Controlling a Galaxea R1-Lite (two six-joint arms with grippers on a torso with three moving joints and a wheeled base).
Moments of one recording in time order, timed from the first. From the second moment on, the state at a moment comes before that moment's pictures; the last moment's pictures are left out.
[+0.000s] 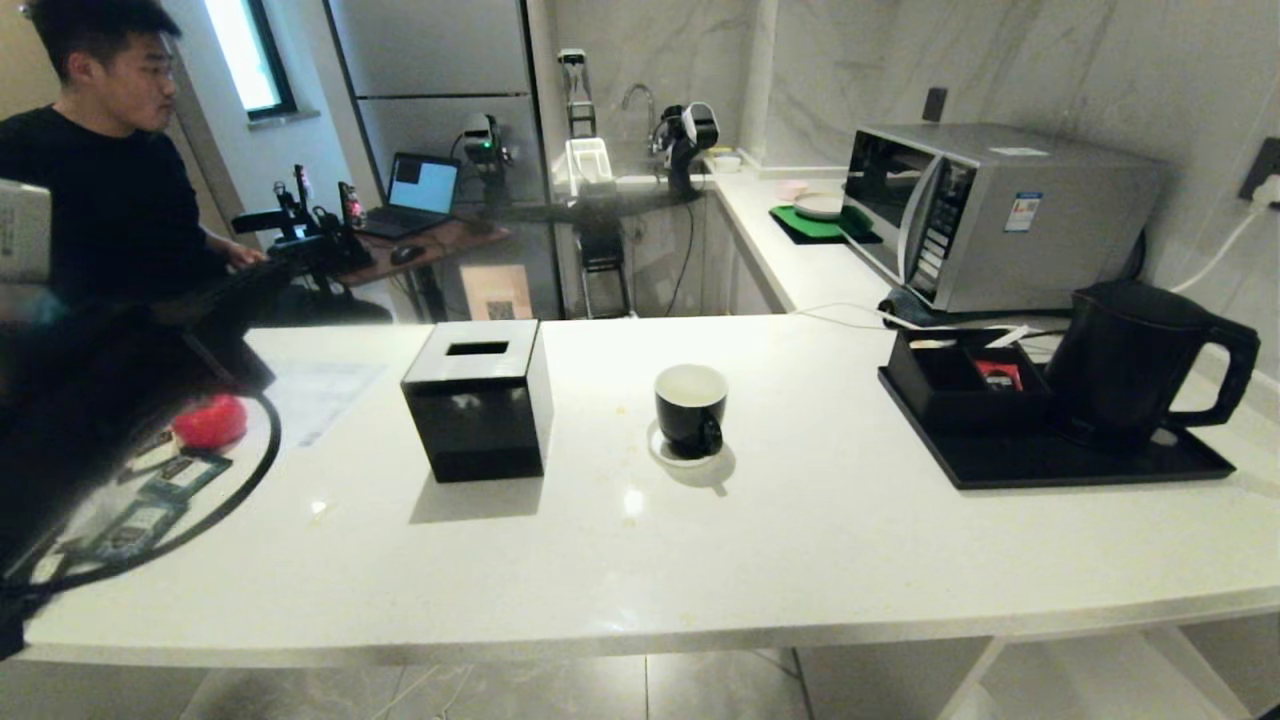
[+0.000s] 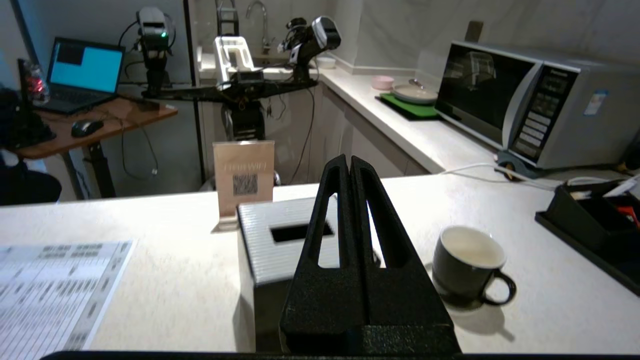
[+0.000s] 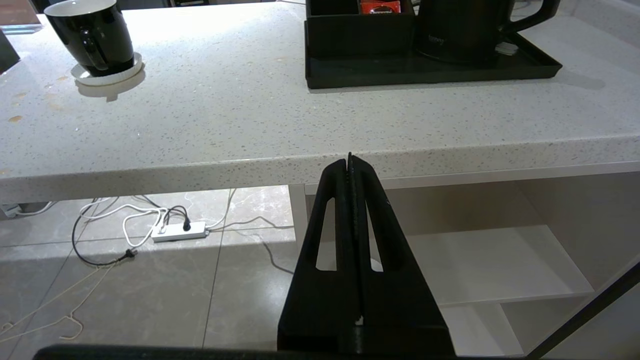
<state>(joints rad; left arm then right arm) -0.10 1.33 -0.45 -1.11 -0.14 -0.16 0.00 0.00 0.00 0.00 -0.04 0.03</state>
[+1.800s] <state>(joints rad) 0.04 0.27 0.00 -0.29 -0.03 -0.08 0.00 0.00 0.00 0.00 -0.04 0.03</state>
